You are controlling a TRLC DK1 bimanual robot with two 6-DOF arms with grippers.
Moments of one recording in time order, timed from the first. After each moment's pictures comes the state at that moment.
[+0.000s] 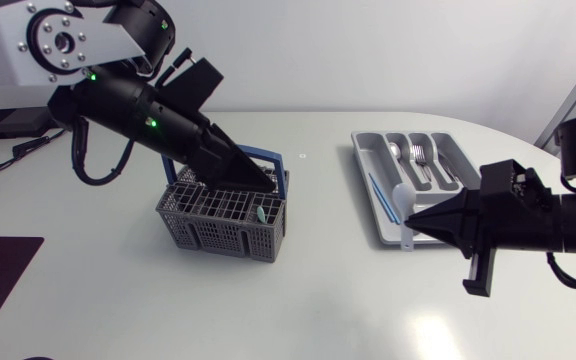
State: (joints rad) left arm -0.42 1.57 1.37 -0.85 0.72 0.41; right arm 0.00 1.01 0.66 -0.51 -0.69 -0.92
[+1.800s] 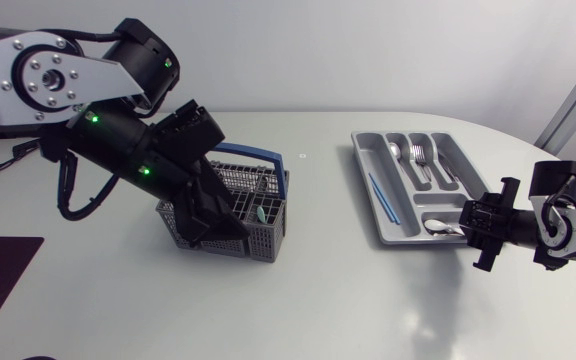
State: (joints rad) left arm -0.47 1.49 1.24 -0.91 0.48 0.56; right arm -0.30 1.65 0.59 0.26 -0.16 -1.44
